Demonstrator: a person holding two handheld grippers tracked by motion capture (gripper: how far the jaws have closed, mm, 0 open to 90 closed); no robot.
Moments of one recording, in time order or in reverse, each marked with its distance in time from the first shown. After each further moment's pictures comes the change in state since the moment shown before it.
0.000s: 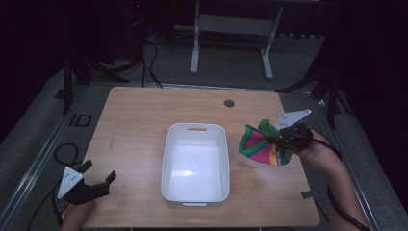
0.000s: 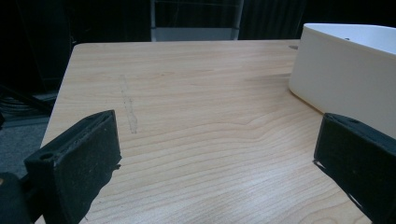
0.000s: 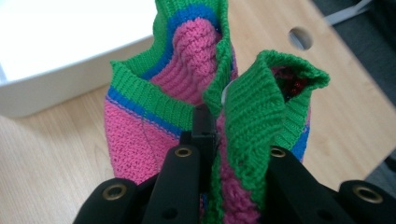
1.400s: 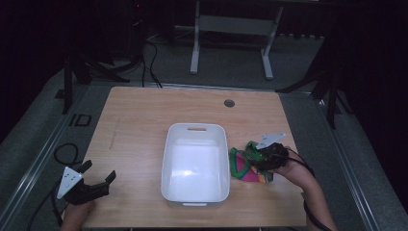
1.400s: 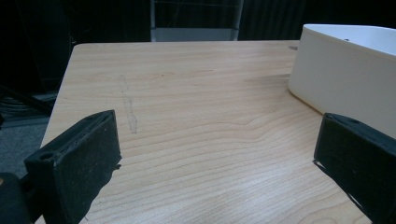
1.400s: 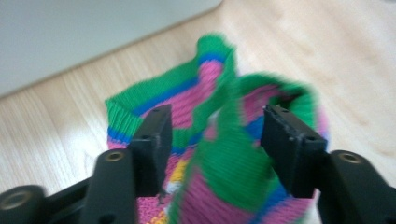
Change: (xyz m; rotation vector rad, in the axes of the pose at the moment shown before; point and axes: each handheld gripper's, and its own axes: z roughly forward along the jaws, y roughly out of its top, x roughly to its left) left arm 0.000 0.000 0.000 -0.003 -0.002 -0.003; right arm 0.030 -0.041 0.093 0.005 0.051 0.054
